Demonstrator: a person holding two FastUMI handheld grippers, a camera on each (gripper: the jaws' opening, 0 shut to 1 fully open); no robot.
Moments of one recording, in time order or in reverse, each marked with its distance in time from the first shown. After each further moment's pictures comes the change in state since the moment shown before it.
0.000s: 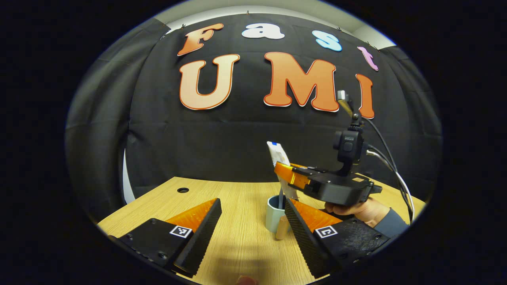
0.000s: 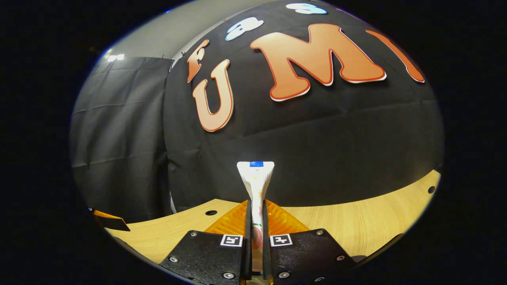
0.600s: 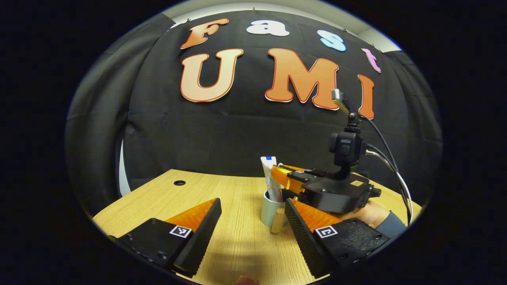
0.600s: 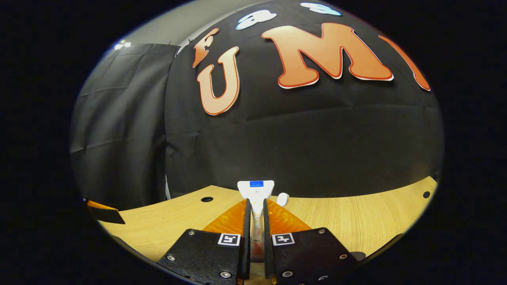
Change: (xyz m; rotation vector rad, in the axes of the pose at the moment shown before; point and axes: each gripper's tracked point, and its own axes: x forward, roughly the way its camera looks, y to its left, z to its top) left arm 0.002 0.003 -0.020 -0.053 0.063 -0.010; right arm -0.017 0.003 -0.015 -0.109 0.068 -0.033
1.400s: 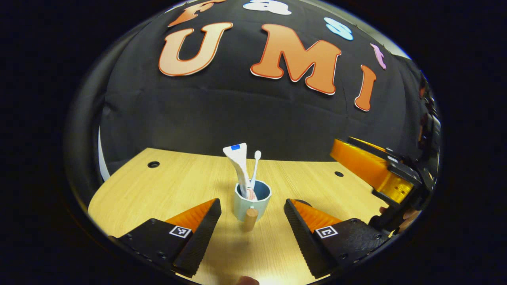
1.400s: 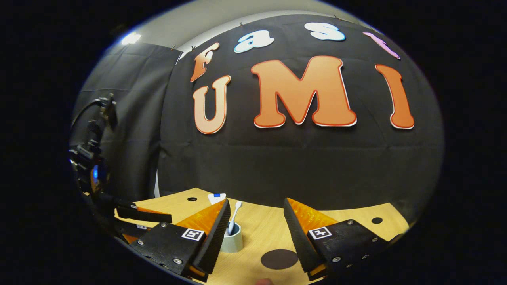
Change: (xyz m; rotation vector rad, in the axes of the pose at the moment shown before) left arm 0.051 -0.057 0.001 -0.080 0.246 -0.135; right arm -0.146 -0.067 0.085 -0.135 -0.056 -0.148
